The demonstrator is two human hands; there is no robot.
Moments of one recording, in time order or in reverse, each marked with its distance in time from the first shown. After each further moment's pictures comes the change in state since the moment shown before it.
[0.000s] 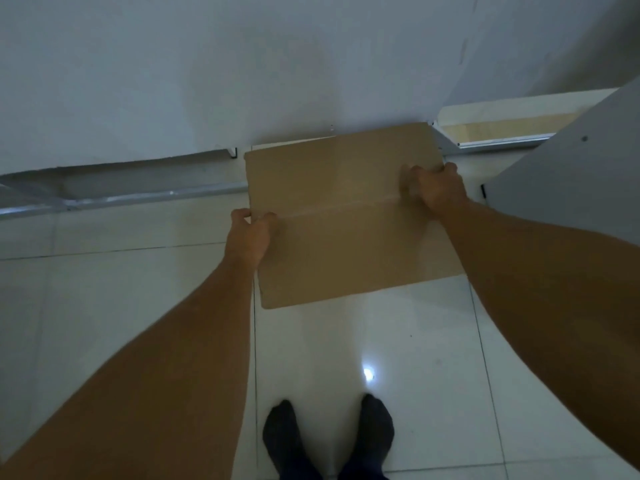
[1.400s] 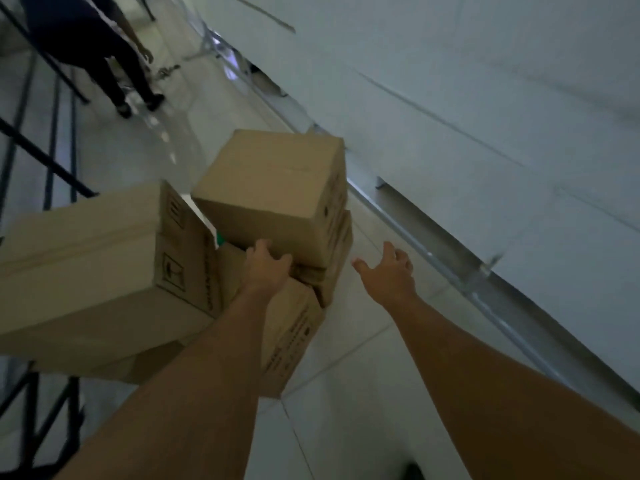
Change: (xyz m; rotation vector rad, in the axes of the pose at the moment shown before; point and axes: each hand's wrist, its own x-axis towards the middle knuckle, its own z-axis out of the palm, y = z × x) left_hand -0.072 -0.293 -0.778 -0.250 0.759 -0.270; right_hand -0.743 -0.340 0.500 -0.572 -0.741 -1.139
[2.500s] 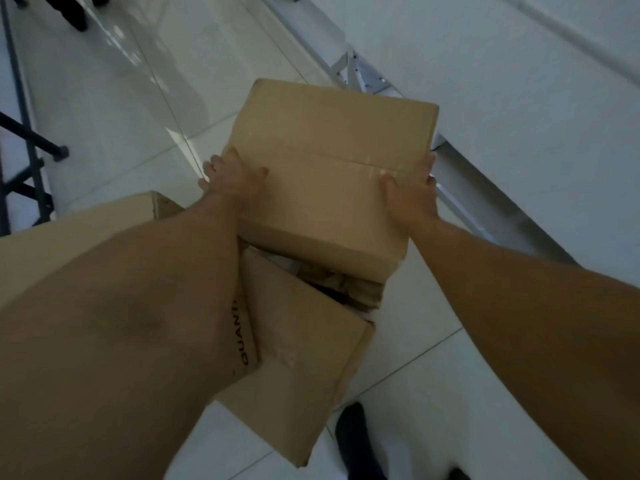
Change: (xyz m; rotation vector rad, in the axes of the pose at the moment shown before) left_hand 0.361 -0.010 -0.091 0.476 0.055 -0.074; right_hand 0.269 -0.159 0.108 0.255 0.068 0.116
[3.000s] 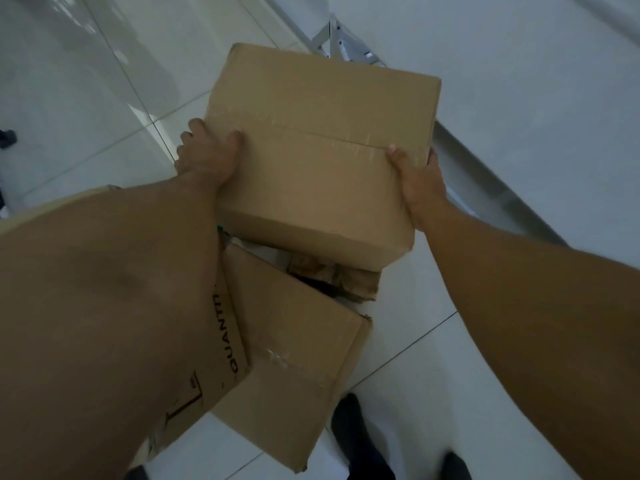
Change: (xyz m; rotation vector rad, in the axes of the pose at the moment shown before) left_hand 0.045 -0.003 0.010 -0.222 0.076 -0.003; right_hand 0.029 0.019 0.003 0.456 -0.008 0.045
